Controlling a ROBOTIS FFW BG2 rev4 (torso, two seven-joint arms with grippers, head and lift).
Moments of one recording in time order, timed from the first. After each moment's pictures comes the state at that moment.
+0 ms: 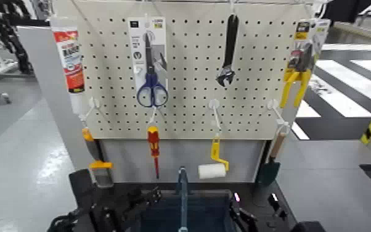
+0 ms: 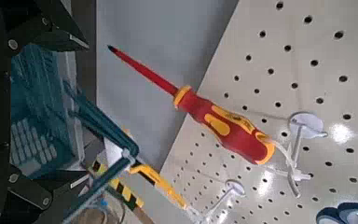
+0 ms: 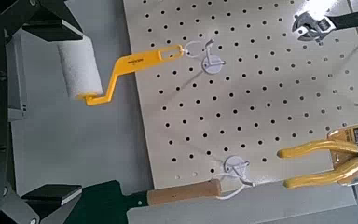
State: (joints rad) left arm 0.11 0.23 -0.06 -1.80 0.70 0.50 -0.40; right arm 0.29 -0.13 0.24 -1.67 -0.24 -0.32 -0.09
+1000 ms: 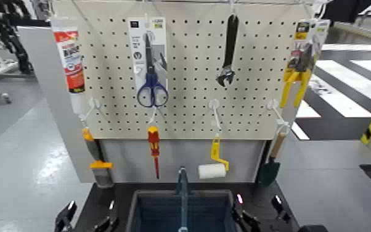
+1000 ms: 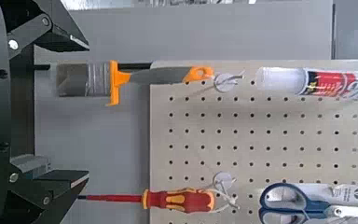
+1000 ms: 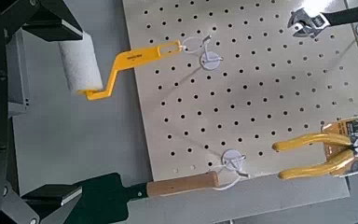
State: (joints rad) left arm 0.46 0.15 -0.08 -1.89 0.10 -0.18 0.14; right arm 0.31 -0.13 0.22 -1.69 -0.24 -0.33 -0.09
